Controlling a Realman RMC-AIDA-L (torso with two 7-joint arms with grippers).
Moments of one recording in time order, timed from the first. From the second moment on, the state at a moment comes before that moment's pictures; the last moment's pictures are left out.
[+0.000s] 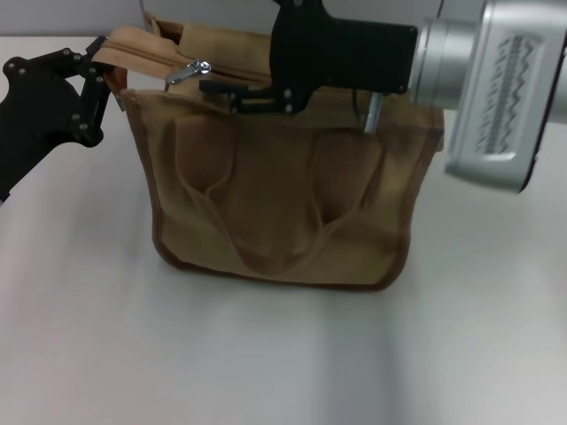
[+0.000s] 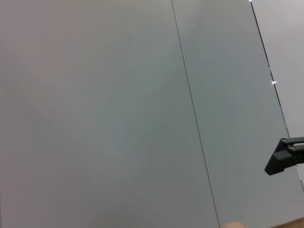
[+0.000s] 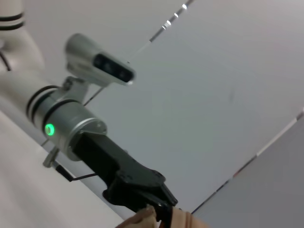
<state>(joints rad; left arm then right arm) -0.41 -2.07 0.51 0.35 1.45 1.61 -0.59 0.68 2.09 -1.44 -0.79 -1.26 -1.16 0.46</state>
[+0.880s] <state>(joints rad) -0.42 -2.07 0.52 0.35 1.45 1.63 -0.59 0.62 2.09 -1.62 -0.79 -1.03 -1.01 0.19</state>
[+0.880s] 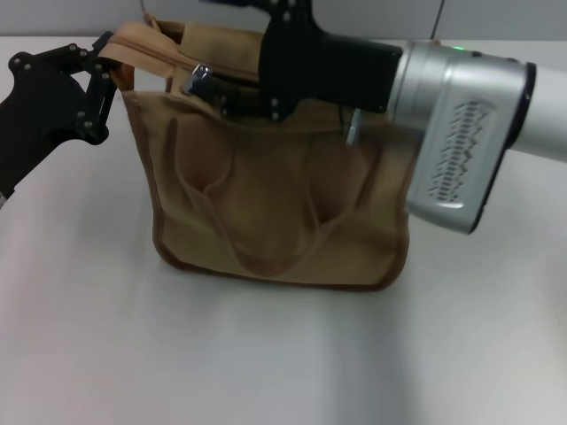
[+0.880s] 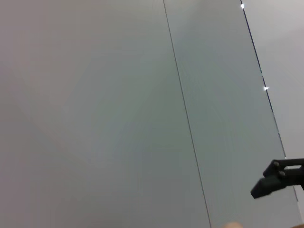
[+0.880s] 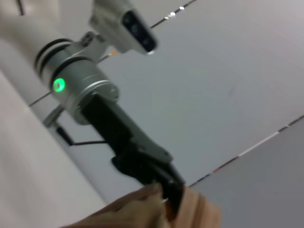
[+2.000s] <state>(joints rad) -0.43 -2.07 0.52 0.35 1.45 1.65 -0.59 0.88 1.94 -1.26 -0.64 -1.49 -1.46 2.19</state>
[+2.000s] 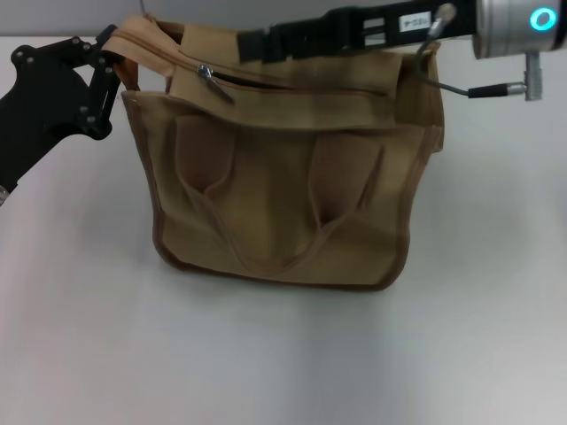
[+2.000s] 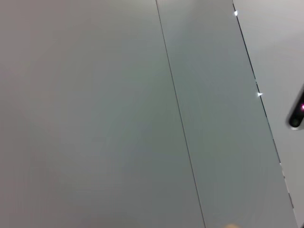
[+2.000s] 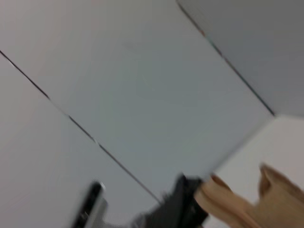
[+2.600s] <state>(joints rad) -0.43 -2.07 0.52 0.35 1.45 1.68 -0.59 1.01 1.97 -1.27 -0.62 -1.67 -1.40 2.33</state>
